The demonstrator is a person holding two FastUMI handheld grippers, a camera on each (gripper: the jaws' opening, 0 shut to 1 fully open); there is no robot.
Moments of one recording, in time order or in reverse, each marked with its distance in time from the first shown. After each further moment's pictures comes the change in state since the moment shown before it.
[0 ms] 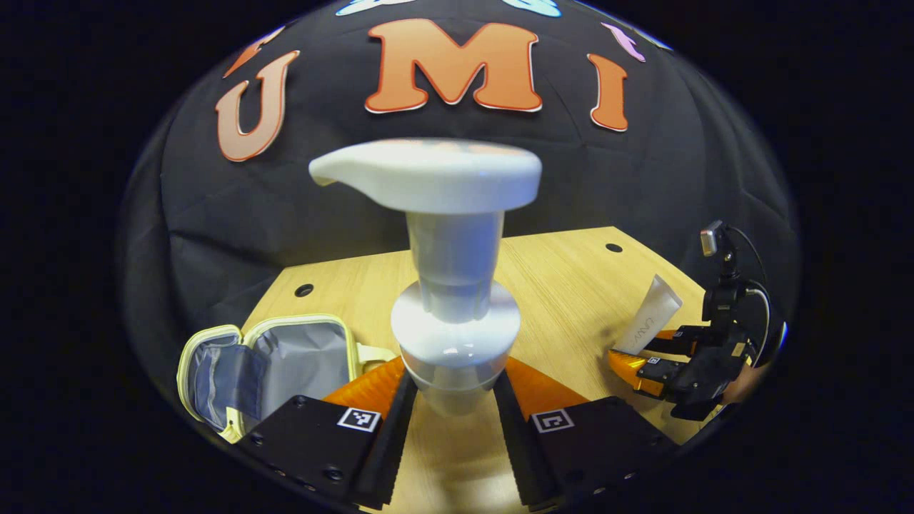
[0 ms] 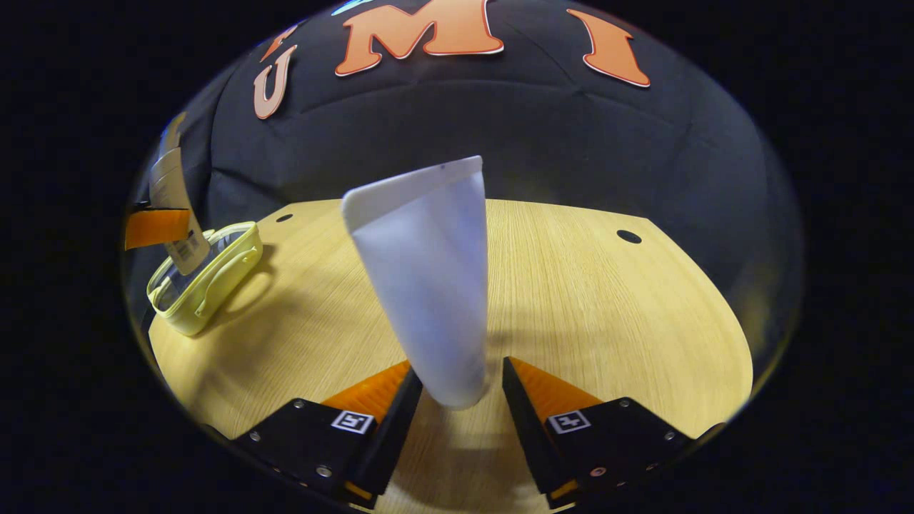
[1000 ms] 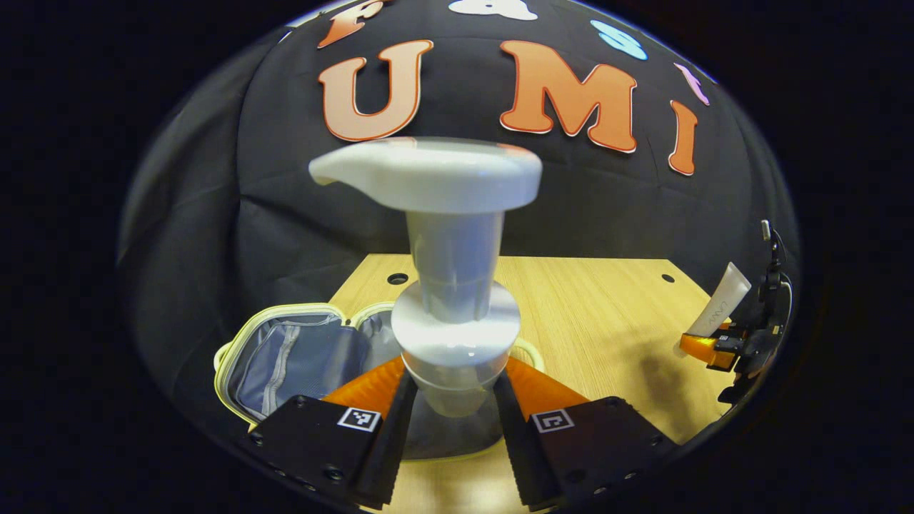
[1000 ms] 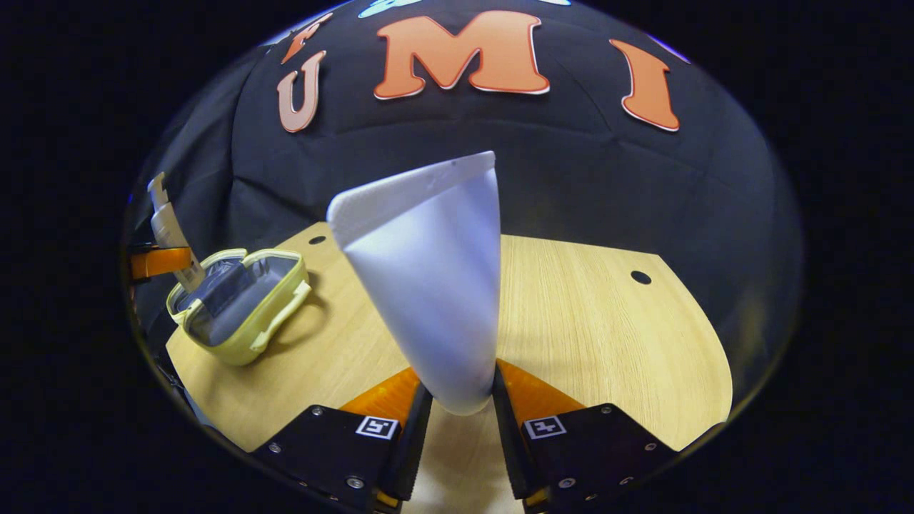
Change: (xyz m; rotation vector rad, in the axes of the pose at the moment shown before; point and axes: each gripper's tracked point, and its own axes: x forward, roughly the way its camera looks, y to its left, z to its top) left arm -0.071 0.174 -0.023 -0.151 -0.038 0.141; right arm -0.068 0.080 0.075 -0.044 -0.078 0.044
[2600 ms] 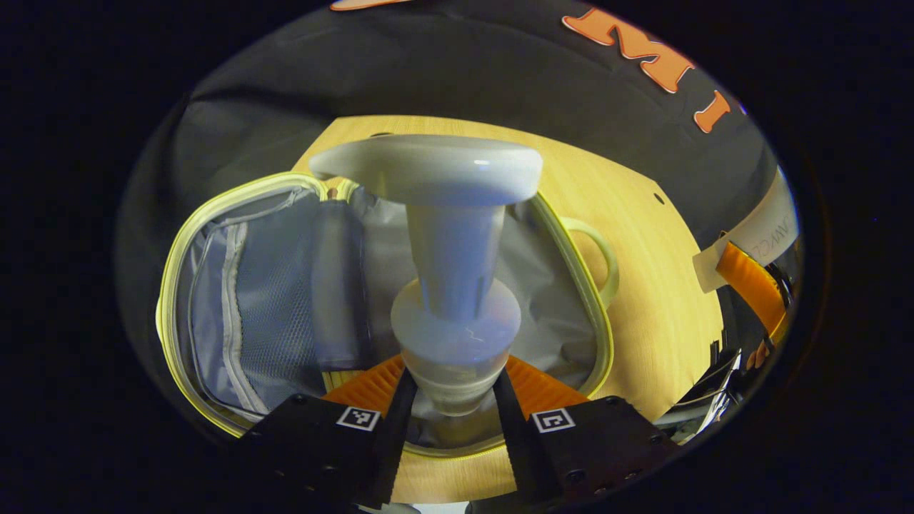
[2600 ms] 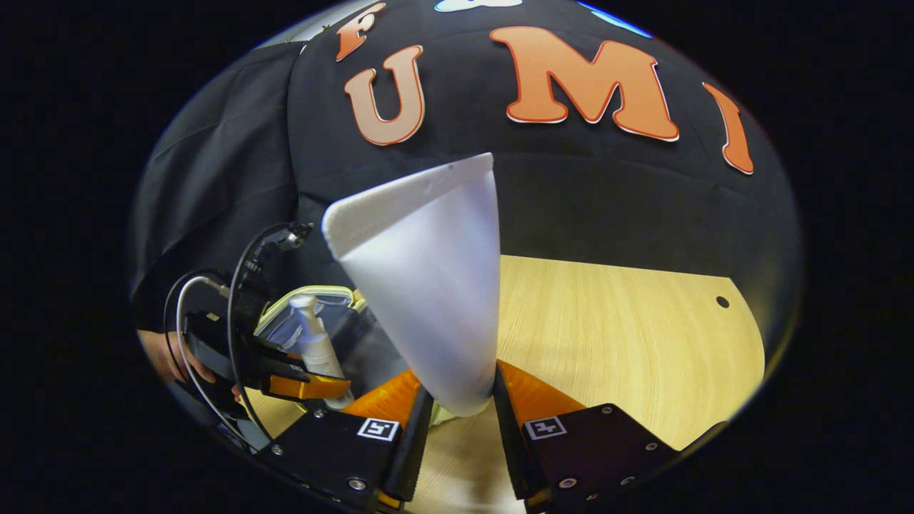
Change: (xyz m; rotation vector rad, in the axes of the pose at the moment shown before) left arm 0.064 0.069 -0.118 -0.045 0.616 -0.222; right arm -0.003 0.247 0.071 0.024 -0.010 0.205
